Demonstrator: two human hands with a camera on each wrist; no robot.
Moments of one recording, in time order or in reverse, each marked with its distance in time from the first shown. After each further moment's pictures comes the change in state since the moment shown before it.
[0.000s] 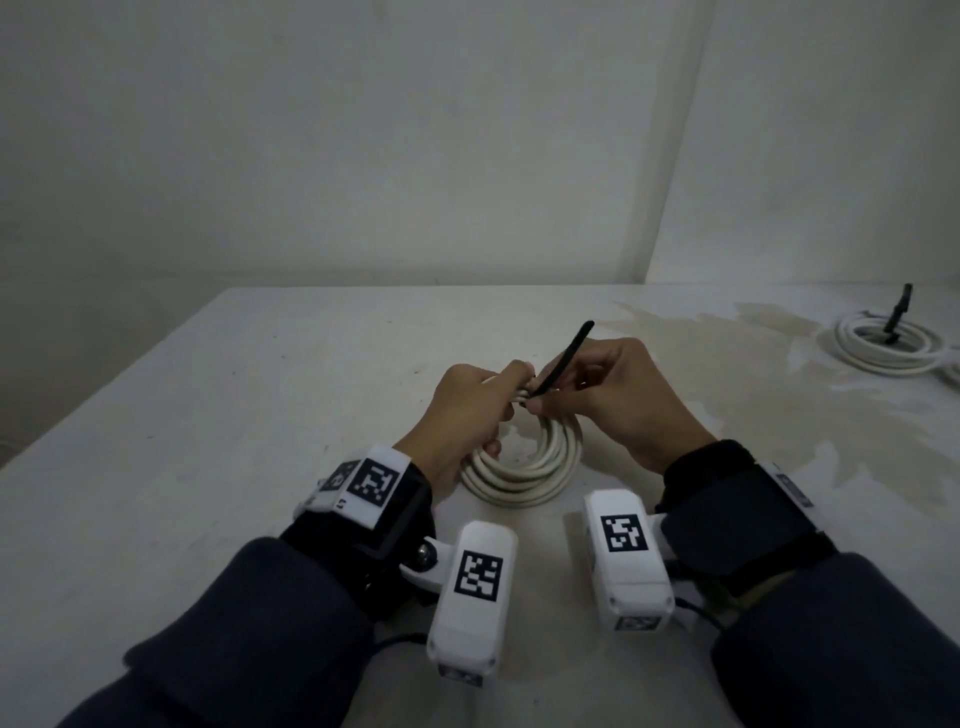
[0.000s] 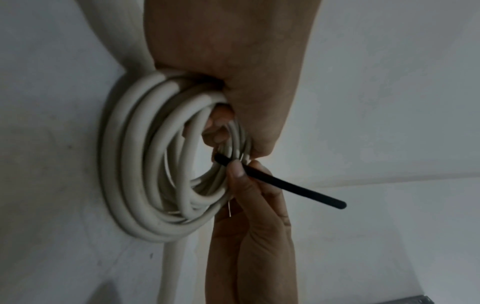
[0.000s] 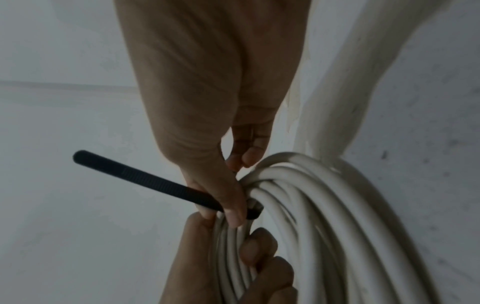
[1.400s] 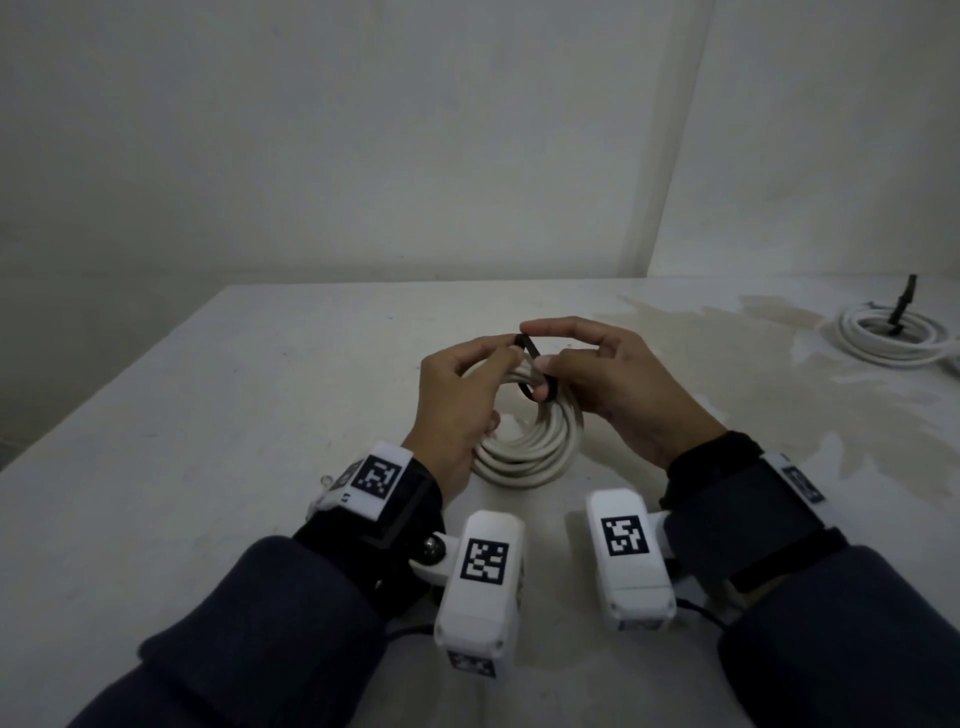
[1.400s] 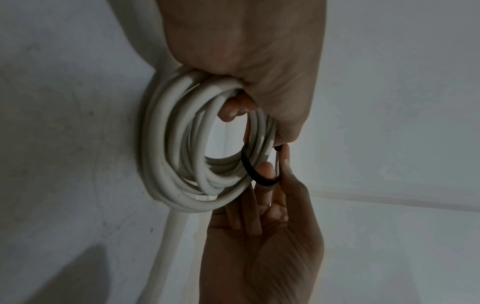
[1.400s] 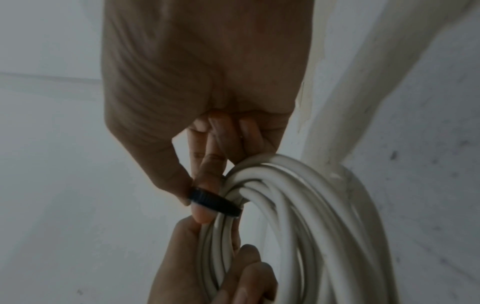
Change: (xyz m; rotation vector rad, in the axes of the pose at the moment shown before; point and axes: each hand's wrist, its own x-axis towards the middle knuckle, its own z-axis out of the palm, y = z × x) left_hand 0.000 -0.006 0.003 -0.251 0.190 0.164; right_hand -0.003 -0.016 0.004 0.214 -0.070 0.158
